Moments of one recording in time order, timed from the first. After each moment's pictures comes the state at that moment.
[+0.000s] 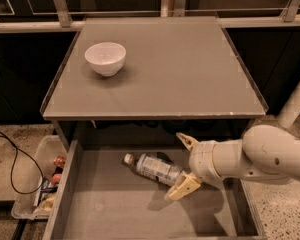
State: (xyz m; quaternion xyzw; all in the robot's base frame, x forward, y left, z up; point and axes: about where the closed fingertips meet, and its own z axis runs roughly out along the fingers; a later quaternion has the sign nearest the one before) arm 0.453 -0.084 0.694 -0.57 0.71 0.17 0.38
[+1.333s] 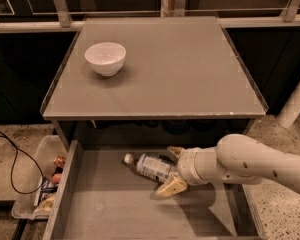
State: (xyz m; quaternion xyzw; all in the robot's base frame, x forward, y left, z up) arm 0.475 -0.074 0.623 -0.55 0.74 0.15 0.34
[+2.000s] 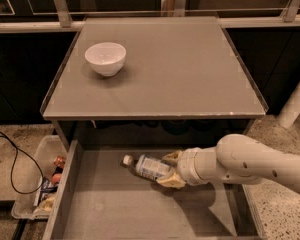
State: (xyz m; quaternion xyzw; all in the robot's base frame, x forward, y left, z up) arm 0.475 -0.074 0.623 -0.55 0.74 0.15 0.34
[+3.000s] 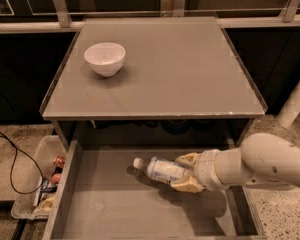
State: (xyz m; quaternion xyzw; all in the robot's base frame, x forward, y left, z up) arm 0.442 -0.107 0.658 -0.56 0.74 0.15 0.33
